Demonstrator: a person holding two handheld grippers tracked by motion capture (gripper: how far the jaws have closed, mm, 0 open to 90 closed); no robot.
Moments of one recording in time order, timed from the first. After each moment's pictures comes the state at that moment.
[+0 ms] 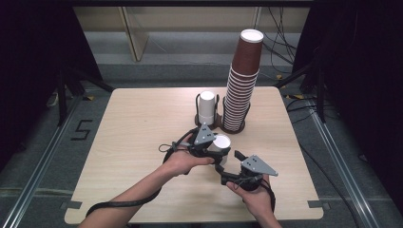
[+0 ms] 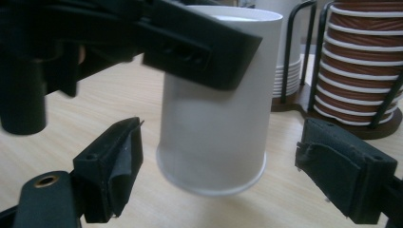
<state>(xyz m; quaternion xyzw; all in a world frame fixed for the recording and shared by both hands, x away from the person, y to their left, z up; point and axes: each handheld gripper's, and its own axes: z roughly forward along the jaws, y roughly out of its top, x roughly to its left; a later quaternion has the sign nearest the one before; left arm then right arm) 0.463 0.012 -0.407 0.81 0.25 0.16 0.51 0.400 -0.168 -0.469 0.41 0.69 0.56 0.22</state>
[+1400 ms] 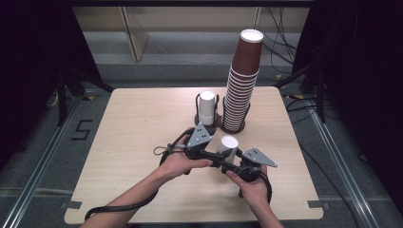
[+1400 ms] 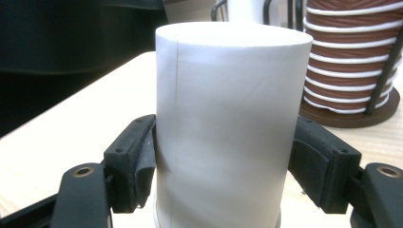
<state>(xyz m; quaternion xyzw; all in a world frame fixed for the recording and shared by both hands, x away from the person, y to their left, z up) 0.451 0.027 -0.398 0.77 0.23 0.17 0.56 0.421 -0.168 -0.471 0.47 0.65 0.57 0.19</state>
